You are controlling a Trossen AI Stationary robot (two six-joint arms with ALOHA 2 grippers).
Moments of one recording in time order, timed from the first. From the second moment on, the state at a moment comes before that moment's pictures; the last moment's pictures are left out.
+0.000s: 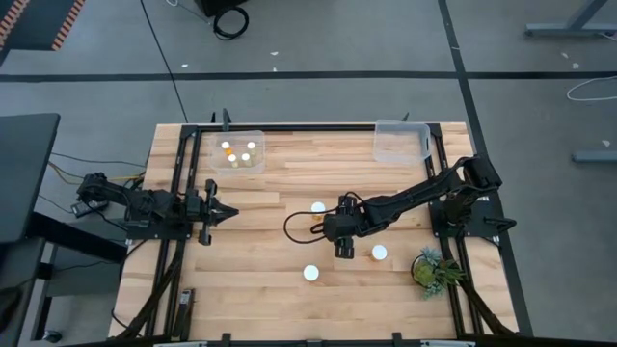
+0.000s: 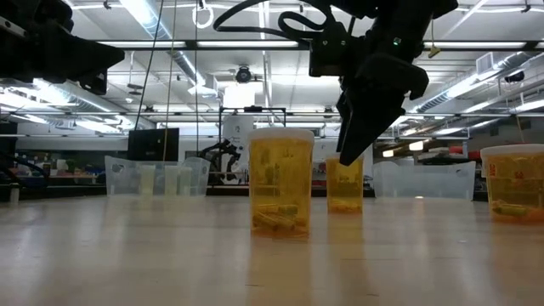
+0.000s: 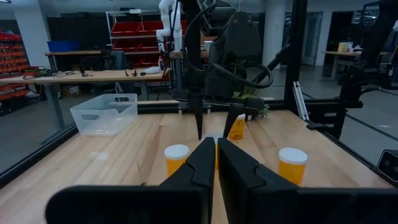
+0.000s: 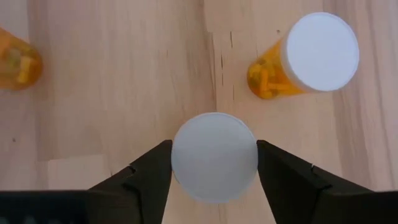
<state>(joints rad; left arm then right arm) -0.33 0.02 0.01 0.08 -0.35 0.04 0.23 1.75 1.15 -0.58 0.24 0.29</state>
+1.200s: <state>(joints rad) -0.33 0.03 0.01 0.08 -0.35 0.04 0.21 1.59 1.17 -0.72 0.27 0.30</state>
